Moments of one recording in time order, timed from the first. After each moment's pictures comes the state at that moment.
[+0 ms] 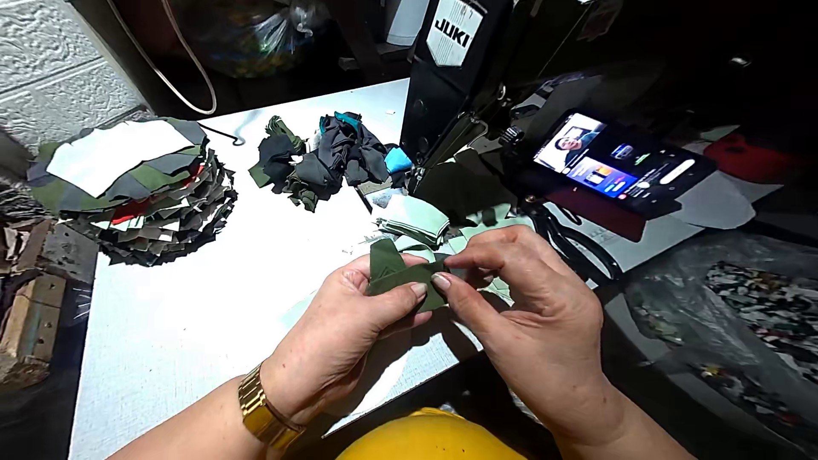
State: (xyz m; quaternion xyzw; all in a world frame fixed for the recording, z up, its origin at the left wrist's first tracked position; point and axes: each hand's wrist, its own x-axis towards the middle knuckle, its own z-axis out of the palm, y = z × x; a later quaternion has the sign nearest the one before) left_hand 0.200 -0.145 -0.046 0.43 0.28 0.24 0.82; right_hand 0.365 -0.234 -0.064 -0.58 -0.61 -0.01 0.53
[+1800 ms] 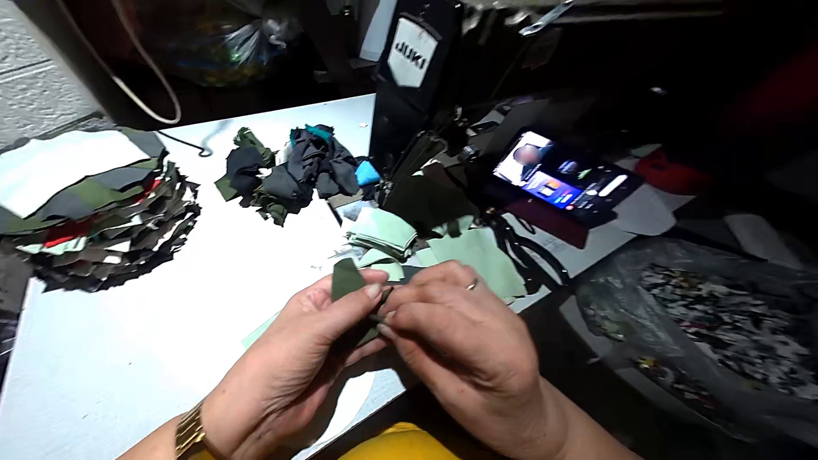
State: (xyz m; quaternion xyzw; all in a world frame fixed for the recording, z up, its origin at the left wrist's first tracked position) left_hand 0.201 -0.142 -0.046 0.37 0.28 0.22 0.86; right_hand 0.368 -0.235 -0.066 -0.49 -0.73 -0.05 0.48
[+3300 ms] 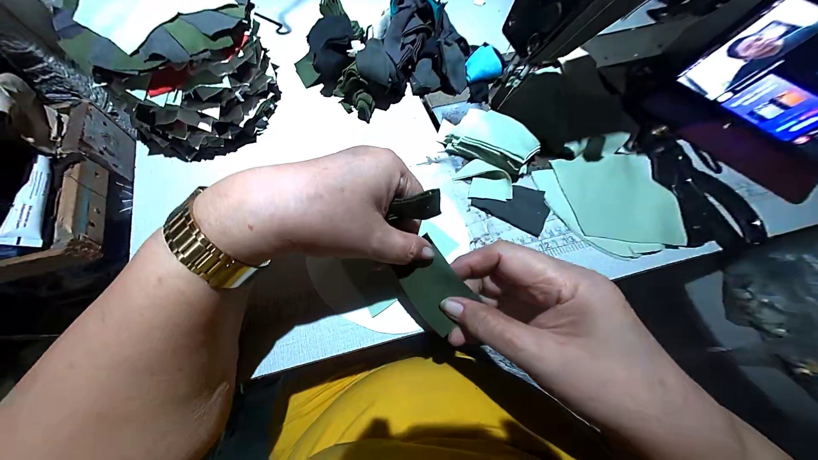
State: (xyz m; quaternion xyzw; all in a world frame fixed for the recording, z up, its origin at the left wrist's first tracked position) left_hand 0.156 -0.083 -0.015 0.89 0.15 -0.02 0.42; right_hand 0.330 -0.262 -0.072 -0.56 -0.57 0.39 0.46
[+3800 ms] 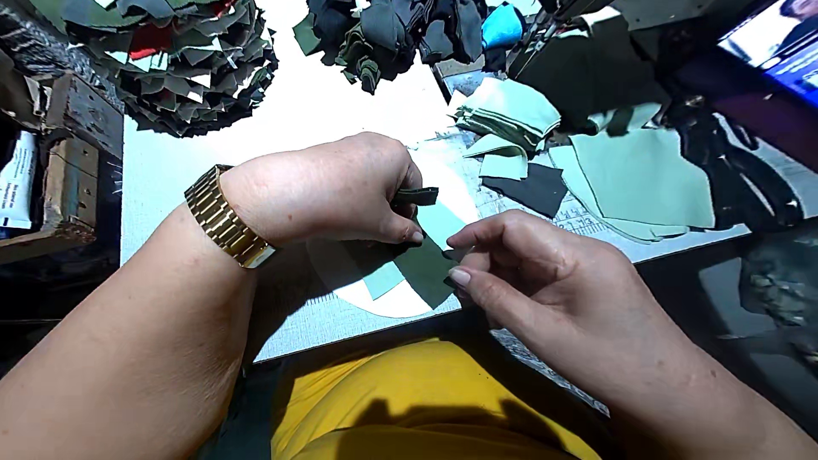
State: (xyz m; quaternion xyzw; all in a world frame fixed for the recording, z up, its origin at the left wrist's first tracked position) left_hand 0.165 -0.082 -0.030 0.91 0.21 -0.06 0.34; right_hand 0.341 -0.254 -0.074 -0.60 -0.68 0.24 0.35
